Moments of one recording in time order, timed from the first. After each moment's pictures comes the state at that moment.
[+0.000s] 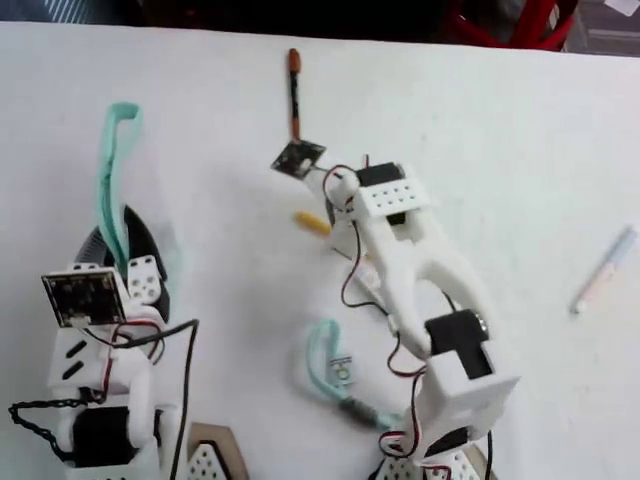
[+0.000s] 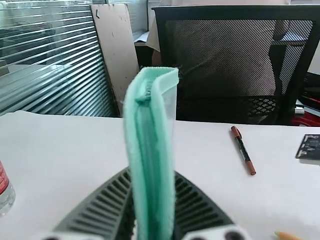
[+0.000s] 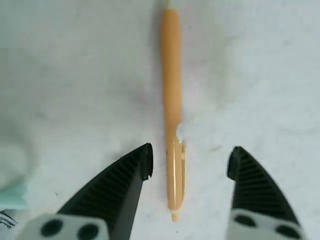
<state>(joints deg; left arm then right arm) -9.4 -104.9 80.1 43.6 -1.6 -20.1 13.3 9.6 66.1 43.5</state>
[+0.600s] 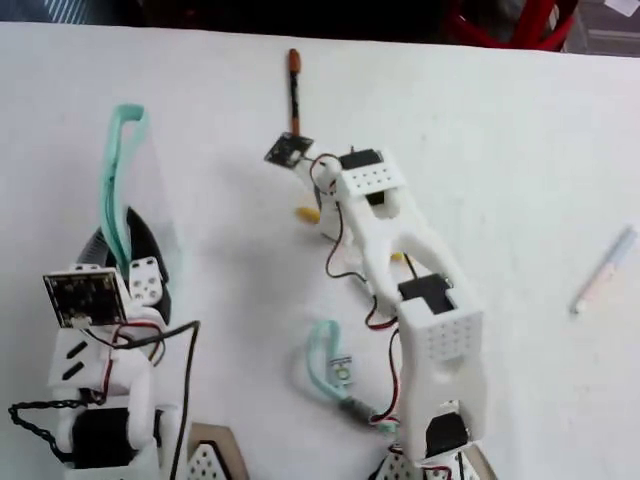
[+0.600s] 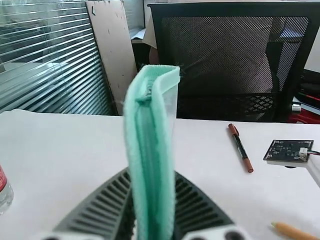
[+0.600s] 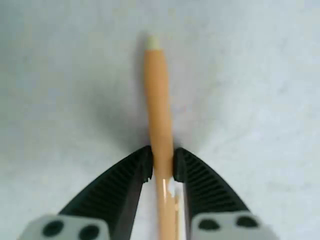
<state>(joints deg) -9.1 -104.9 79.9 44.2 -1.6 -21.6 33.9 -9.2 66.6 44.1</state>
